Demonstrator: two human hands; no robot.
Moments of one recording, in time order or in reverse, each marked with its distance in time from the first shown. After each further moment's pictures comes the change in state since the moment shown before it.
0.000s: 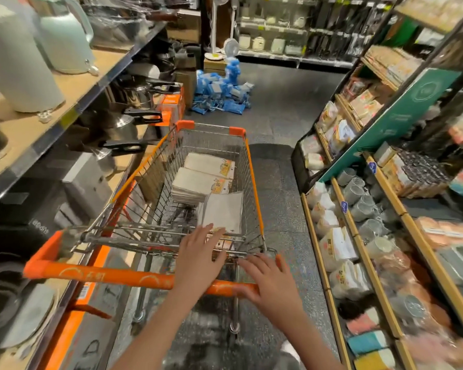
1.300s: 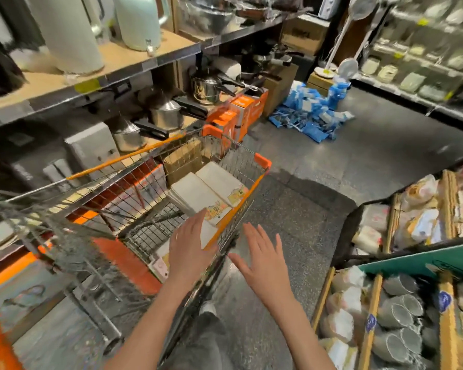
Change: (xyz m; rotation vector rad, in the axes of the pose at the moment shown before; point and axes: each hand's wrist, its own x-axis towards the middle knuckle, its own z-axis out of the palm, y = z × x) left_hand 0.239 0.155 0.090 -0.129 0.308 -0.618; right_hand 0.253 0.290 -0.009 0.166 -0.158 -0.379
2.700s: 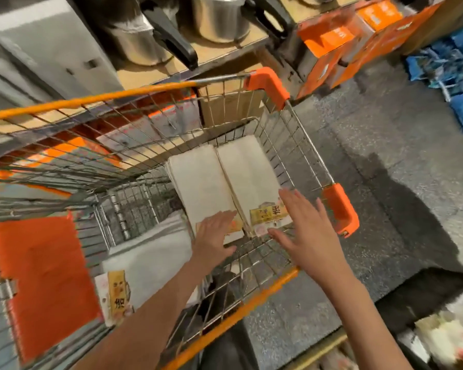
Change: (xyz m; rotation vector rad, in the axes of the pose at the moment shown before) left_hand 0.283 -0.074 0.272 -0.106 -0.287 -0.369; right_hand 0.416 0.181 0.096 -0.029 -0.392 -0.422
